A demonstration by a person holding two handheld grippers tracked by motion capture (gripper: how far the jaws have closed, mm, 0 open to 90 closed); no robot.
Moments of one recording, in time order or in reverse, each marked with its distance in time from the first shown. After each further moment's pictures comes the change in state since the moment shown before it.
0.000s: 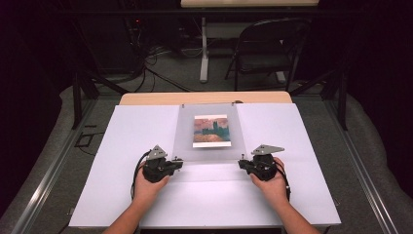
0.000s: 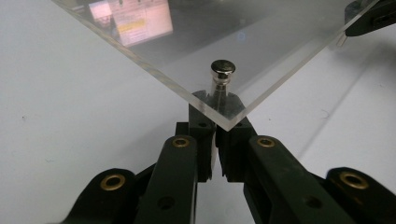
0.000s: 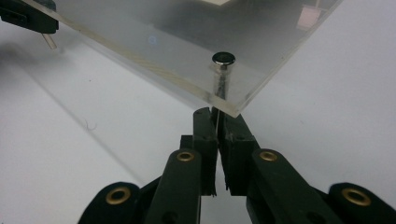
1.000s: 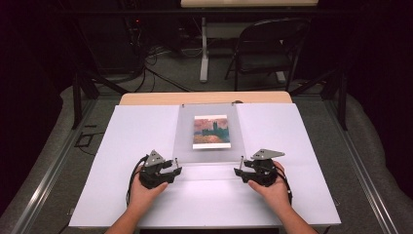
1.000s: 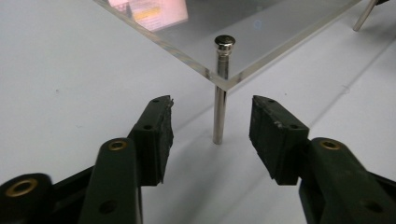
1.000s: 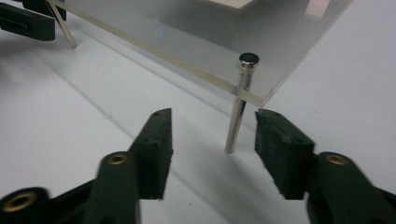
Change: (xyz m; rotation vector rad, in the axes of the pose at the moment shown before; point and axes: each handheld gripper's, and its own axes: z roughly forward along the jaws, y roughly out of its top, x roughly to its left) left arm -0.007 -0.014 -0.013 0.011 0.090 0.040; right arm 0.011 -0.008 -0.006 -0.013 0.007 -0.016
